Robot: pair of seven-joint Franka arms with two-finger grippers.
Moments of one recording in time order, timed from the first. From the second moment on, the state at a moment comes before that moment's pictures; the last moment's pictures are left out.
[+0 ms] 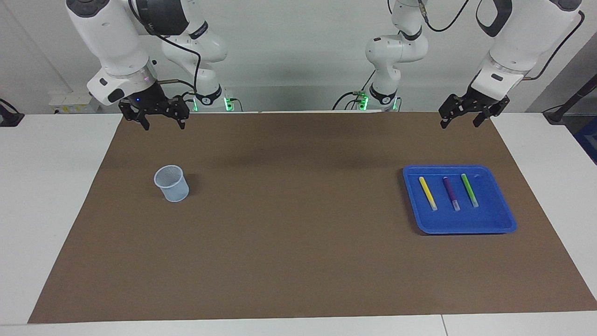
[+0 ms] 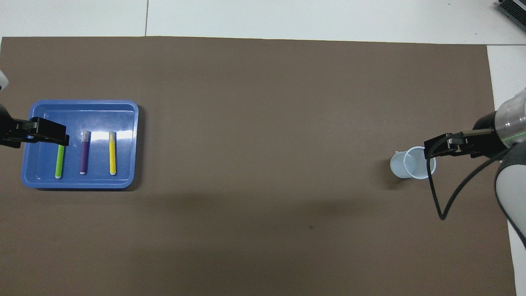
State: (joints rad) left arm 0.03 -0.03 -0.08 -1.61 -0.02 1.54 -0.03; right arm -0.02 -0.05 0.08 -1.68 0.00 1.55 0.05
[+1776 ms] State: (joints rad) left arm 0.07 -0.11 -0.07 -1.92 -0.02 1.87 -0.04; right arm -0.02 -0.08 0.08 -1.70 0.02 1.58 0.05
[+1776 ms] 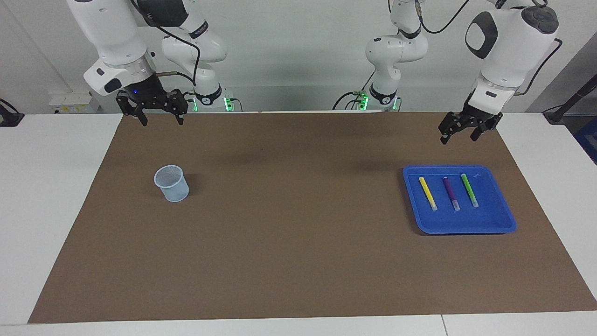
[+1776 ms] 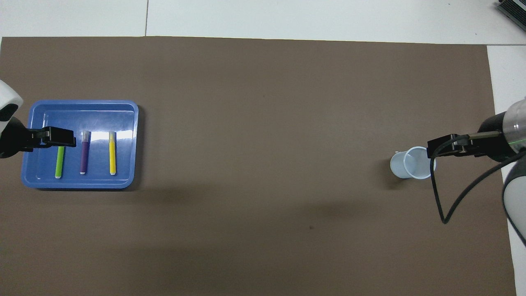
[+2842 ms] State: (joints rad) left arm 0.10 0.11 -0.07 -2.04 -0.02 2.24 -0.04; right arm 0.01 -0.13 0.08 -1.85 0.15 1.68 0.14
